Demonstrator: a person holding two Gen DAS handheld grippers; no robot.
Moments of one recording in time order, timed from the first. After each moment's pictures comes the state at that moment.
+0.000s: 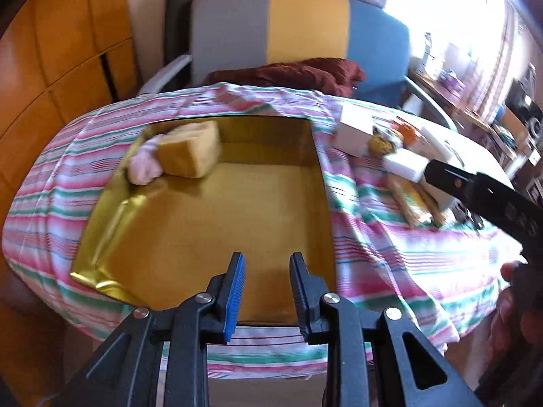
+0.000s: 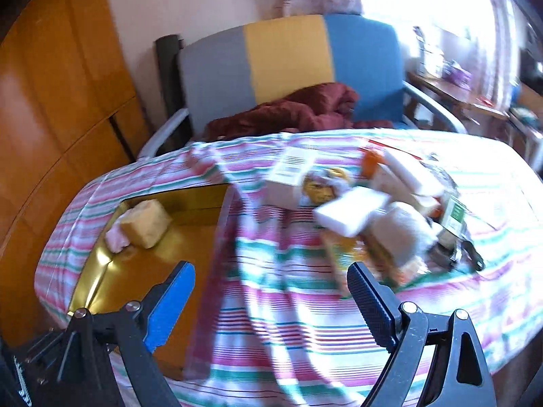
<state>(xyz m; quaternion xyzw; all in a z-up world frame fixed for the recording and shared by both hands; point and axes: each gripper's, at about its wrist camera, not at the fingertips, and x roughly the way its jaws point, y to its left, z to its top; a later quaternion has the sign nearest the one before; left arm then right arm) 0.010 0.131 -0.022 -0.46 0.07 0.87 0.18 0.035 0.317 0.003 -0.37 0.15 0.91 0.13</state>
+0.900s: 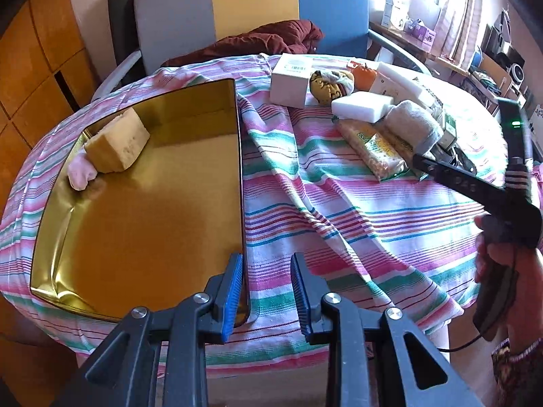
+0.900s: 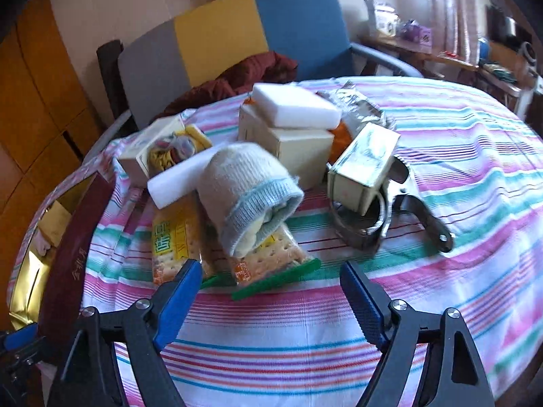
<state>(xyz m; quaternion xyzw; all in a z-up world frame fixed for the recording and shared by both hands) 0.025 0.195 -0.055 -0.48 0.14 0.84 0.22 0.053 0.458 -0.101 -0.40 0.18 0.88 0.16</state>
